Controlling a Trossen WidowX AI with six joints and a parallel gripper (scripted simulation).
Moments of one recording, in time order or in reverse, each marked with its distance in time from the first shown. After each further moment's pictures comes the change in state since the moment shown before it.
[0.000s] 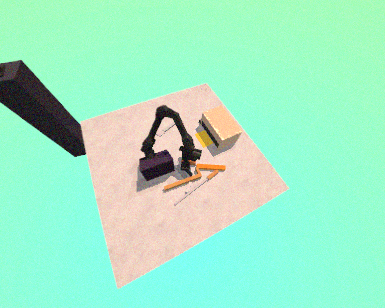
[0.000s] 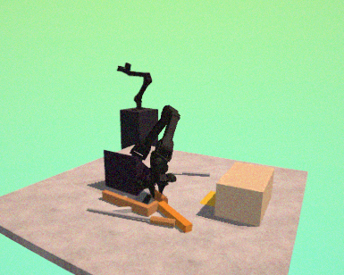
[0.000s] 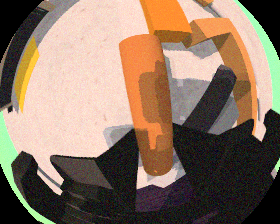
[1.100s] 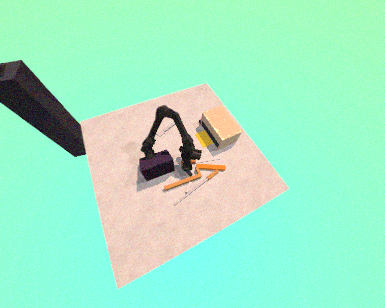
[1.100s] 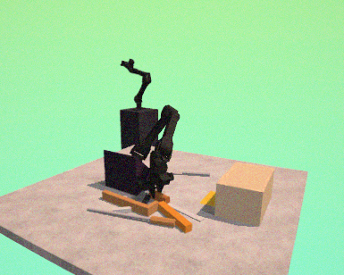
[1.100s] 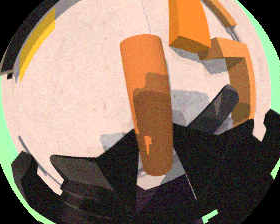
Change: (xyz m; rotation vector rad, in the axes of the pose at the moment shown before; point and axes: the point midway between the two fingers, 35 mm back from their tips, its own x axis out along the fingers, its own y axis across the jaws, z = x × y) arm 0.000 -0.002 0.000 -0.250 0.000 -0.001
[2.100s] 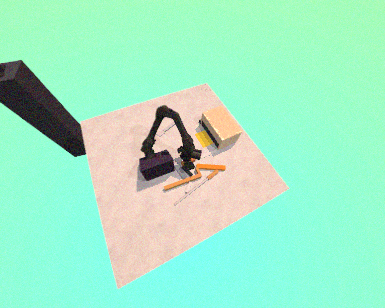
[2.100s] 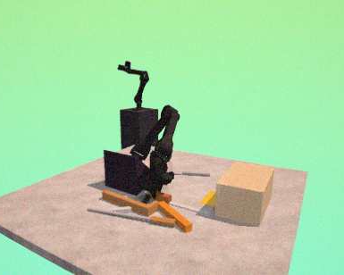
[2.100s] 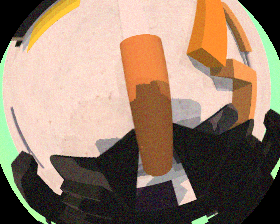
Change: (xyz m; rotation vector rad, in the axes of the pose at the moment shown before) arm 0.000 0.000 0.000 -0.237 0.001 0.001
